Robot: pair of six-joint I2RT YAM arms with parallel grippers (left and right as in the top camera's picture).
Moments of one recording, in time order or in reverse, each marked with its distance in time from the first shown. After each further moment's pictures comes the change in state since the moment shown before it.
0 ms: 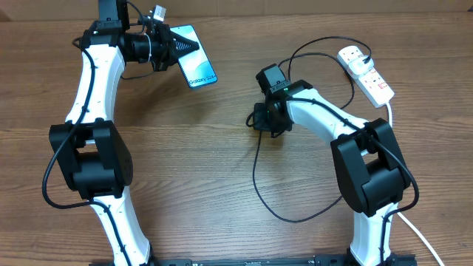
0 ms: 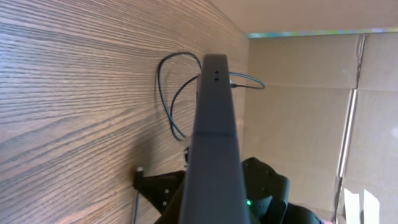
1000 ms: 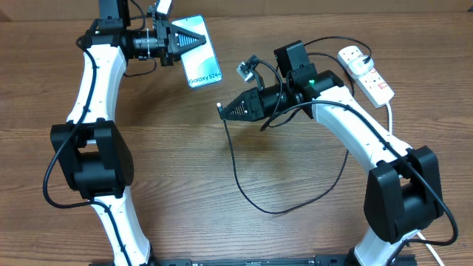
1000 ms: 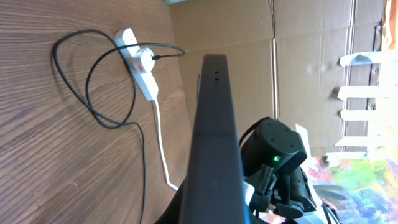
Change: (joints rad) left arm -0.013 0.000 -0.001 0.069 0.330 0.058; right arm -0.051 -0.223 0.007 0.126 -1.003 -0.299
